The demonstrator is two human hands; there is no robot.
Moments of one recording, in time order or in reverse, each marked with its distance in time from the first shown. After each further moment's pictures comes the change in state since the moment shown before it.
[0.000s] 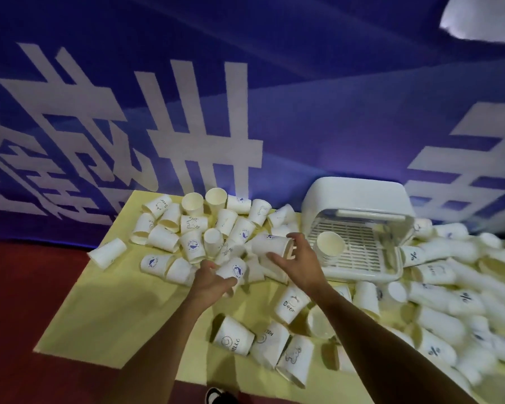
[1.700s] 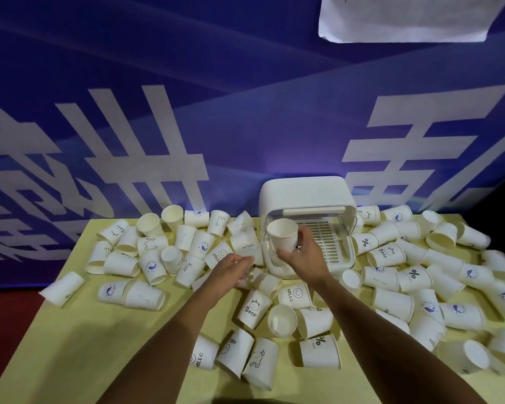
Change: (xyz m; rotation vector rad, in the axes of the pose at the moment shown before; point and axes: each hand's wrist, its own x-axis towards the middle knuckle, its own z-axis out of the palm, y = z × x) left_hand -0.017 0.101 0.104 -0.094 -0.299 0.135; right_hand -0.001 0.053 -0.110 0.101 0.170 0.042
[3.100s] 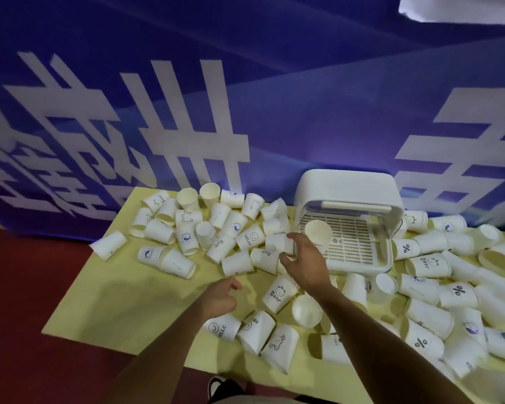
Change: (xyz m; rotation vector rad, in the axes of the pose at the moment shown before) left_hand -0.048 -0.090 -0.045 0.371 0.005 -0.132; right_hand -0.020 -0.001 0.064 -0.370 -0.165 -0.220
